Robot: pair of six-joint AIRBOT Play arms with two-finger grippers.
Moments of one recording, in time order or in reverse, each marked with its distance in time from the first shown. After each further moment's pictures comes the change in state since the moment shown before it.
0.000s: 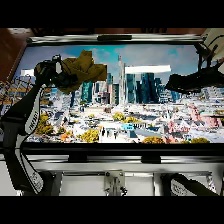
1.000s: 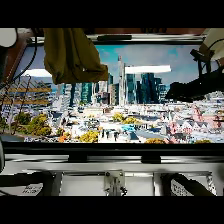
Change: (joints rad) left arm -0.266 0.588 0.089 -0.084 0.842 0.180; right arm 0.000 0.060 0.000 -0.024 0.201 -0.015
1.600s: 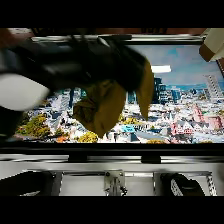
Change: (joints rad) left arm -0.530 0.130 -0.195 -0.117 -0.596 0.183; right arm 0.000 0.495 0.001 -0.426 -0.193 0.094
